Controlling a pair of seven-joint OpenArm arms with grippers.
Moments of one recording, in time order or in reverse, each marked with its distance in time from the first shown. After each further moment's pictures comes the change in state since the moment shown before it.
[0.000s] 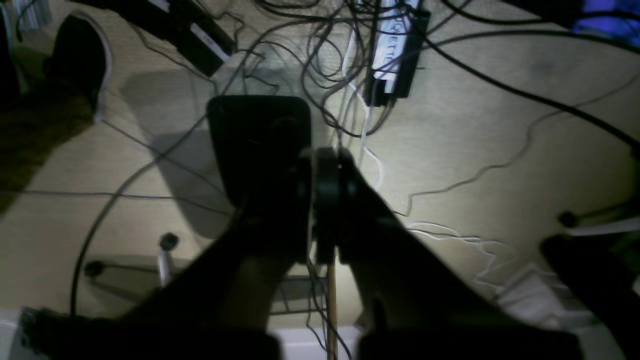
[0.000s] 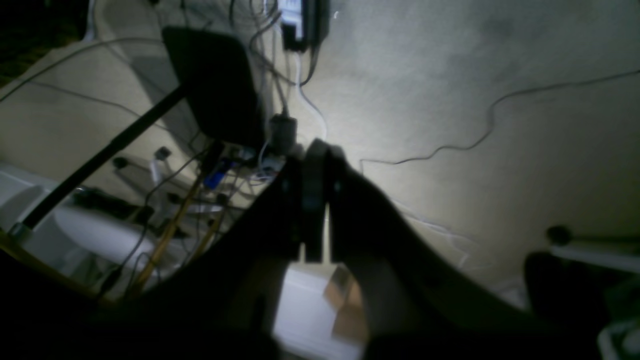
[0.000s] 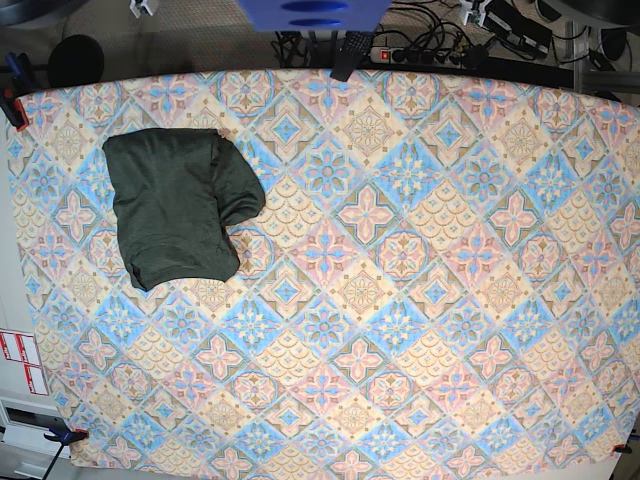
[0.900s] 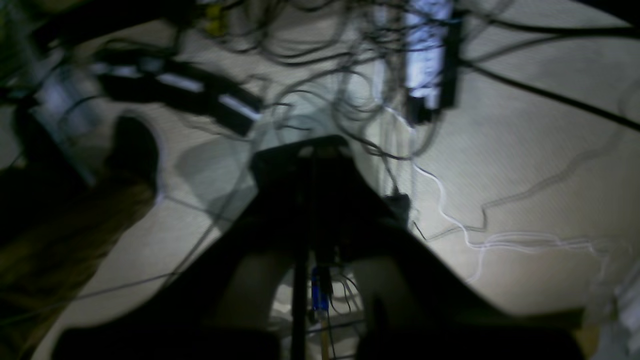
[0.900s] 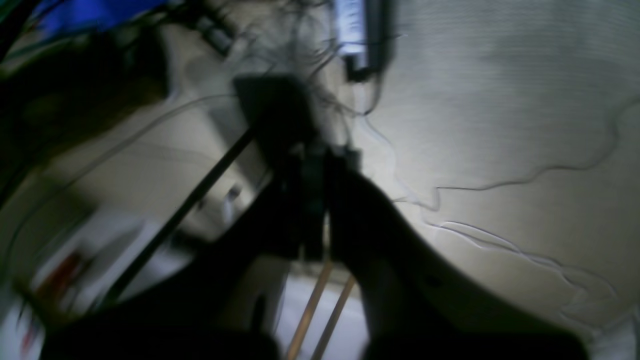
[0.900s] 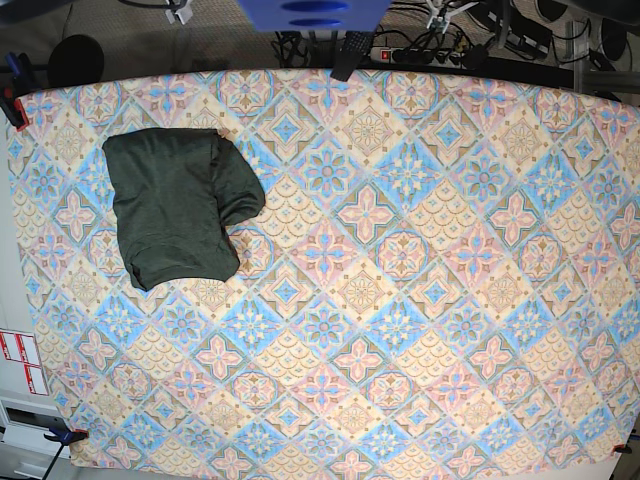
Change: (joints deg) left arm -22.5 7.2 27.1 -43.4 -0.2 0.0 -26.2; right arm 21.0 -2.0 -4.4 -41.9 -7.8 -6.1 26.8
